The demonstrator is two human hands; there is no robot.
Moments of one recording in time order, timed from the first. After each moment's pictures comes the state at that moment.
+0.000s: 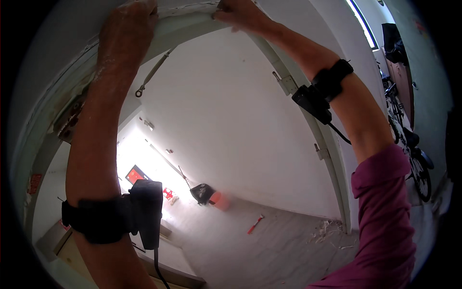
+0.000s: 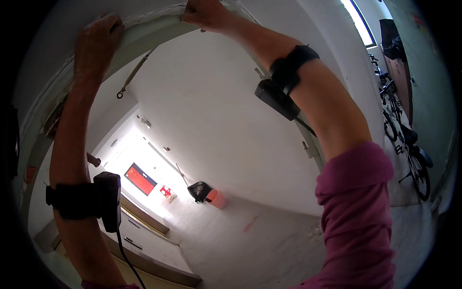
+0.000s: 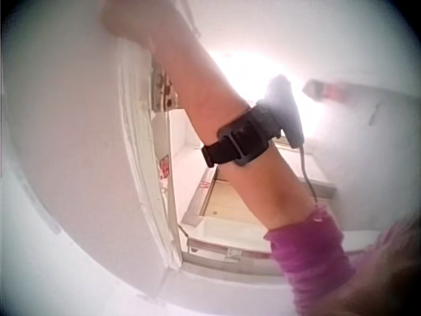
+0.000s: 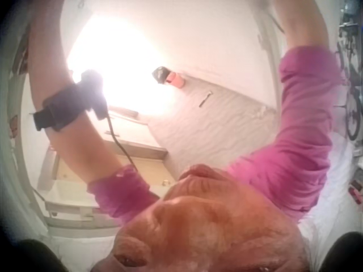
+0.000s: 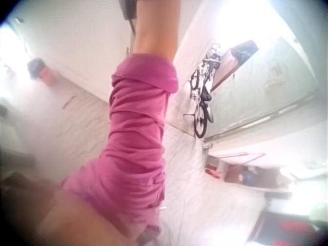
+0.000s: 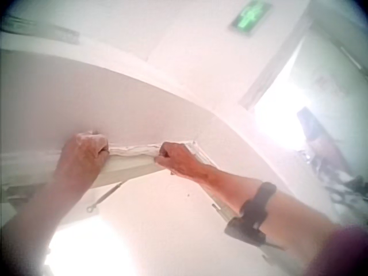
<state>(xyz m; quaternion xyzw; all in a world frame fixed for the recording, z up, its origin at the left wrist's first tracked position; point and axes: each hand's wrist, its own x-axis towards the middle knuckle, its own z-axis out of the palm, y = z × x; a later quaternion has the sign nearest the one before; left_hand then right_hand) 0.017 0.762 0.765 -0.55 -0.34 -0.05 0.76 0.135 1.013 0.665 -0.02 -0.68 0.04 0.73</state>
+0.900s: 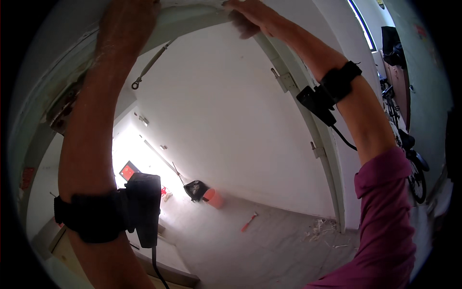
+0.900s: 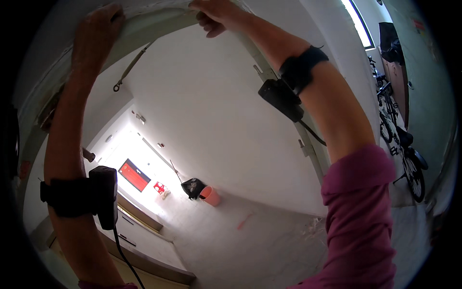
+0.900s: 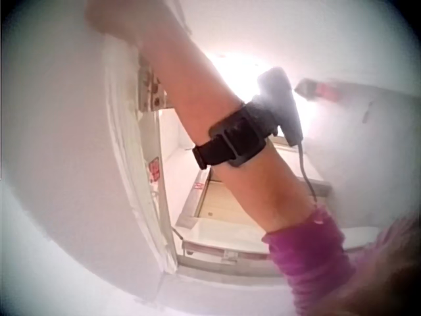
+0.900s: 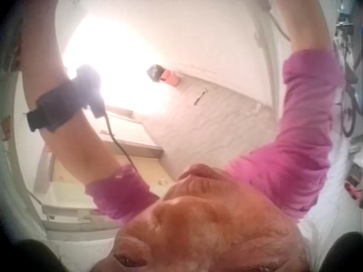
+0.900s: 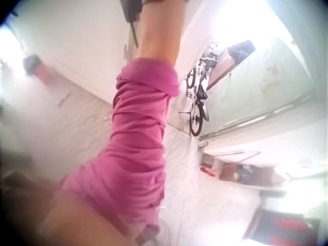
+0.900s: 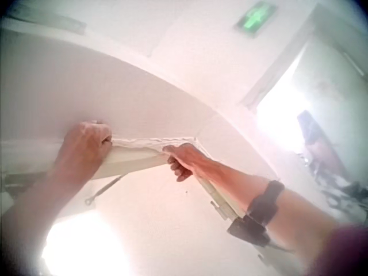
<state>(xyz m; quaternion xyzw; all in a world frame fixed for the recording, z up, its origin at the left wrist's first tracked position) 0.027 0.759 0.739 -0.53 -0.35 -0.08 0.77 0.141 0.987 0.654 -0.07 -0.64 0.44 0.63</state>
